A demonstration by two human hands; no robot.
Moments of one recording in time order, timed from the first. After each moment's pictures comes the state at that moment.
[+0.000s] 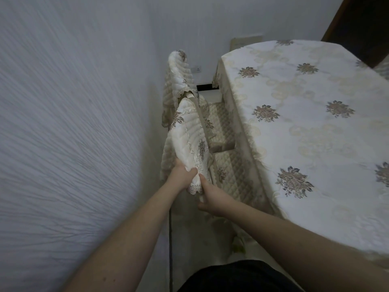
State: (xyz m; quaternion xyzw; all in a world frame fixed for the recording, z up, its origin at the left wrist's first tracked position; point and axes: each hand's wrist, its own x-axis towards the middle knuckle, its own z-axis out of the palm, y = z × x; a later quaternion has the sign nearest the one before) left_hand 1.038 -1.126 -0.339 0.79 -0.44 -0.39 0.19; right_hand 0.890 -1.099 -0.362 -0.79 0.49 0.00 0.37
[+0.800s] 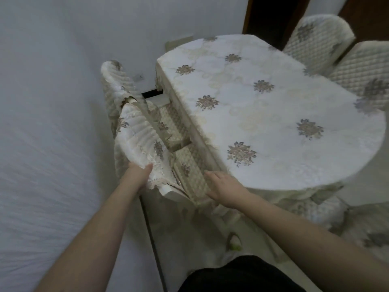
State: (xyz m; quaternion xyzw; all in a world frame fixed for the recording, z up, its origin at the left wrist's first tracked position) left_hand 1.031 -1.123 -0.321 0.82 -0.47 -0.32 0.05; right_hand 0.747 -1.045 -0.336 -0.78 0.59 -0.01 0.19
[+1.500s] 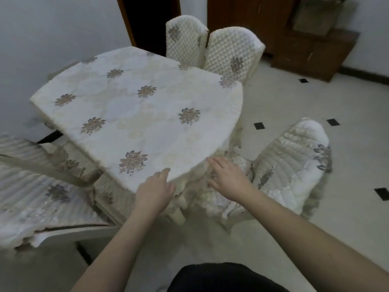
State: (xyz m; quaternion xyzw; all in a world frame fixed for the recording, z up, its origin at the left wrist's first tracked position) left_hand 0.654 -0.967 -0.291 0.46 -0.88 -0.09 0.01; right_hand 0.443 -0.858 -0.304 -0.61 0.78 -0.11 0.11
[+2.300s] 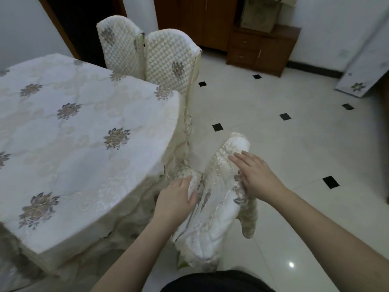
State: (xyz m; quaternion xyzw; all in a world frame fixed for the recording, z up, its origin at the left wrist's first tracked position) left_hand 0.362 -0.879 -0.313 0.30 -0.94 -0.16 0.00; right_hand 0.144 -0.732 -0.300 -0.54 0.83 -0.10 0.06
